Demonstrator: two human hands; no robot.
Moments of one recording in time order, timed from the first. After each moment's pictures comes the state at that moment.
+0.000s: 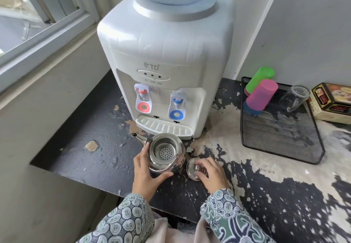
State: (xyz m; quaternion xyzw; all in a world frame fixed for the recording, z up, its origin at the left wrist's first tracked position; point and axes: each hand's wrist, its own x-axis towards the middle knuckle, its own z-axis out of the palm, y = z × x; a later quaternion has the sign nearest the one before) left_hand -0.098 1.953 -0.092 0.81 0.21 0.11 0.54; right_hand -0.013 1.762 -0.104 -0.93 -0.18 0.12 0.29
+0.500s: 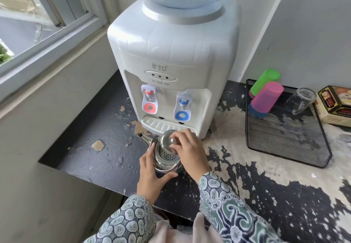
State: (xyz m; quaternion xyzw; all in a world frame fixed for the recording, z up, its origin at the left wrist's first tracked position) left_hand -0.102 1.954 -0.090 0.82 0.22 0.09 0.52; right_hand 0.000 1.850 -0.042 -0.88 -0.32 -0.07 0.33
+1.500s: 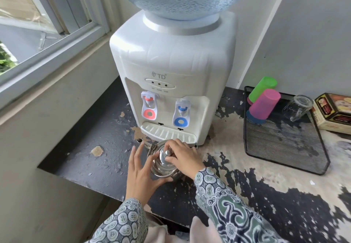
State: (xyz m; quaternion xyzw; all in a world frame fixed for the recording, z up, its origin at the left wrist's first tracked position) left_hand -0.095 1.978 -0.089 0.95 0.16 0.14 0.23; right_hand 0.010 1.856 -0.028 -0.89 -0.35 0.17 0.24
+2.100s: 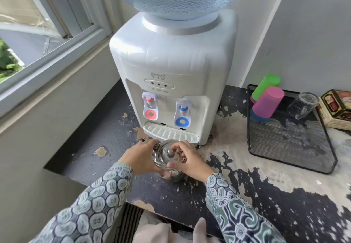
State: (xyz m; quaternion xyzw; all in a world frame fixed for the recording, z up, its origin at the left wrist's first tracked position) left_hand -0.049 2.012 -0.010 0.97 0.09 -0.17 0.17; right_hand 0.011 1.837 -0.041 -0.82 -0.32 0.24 0.42
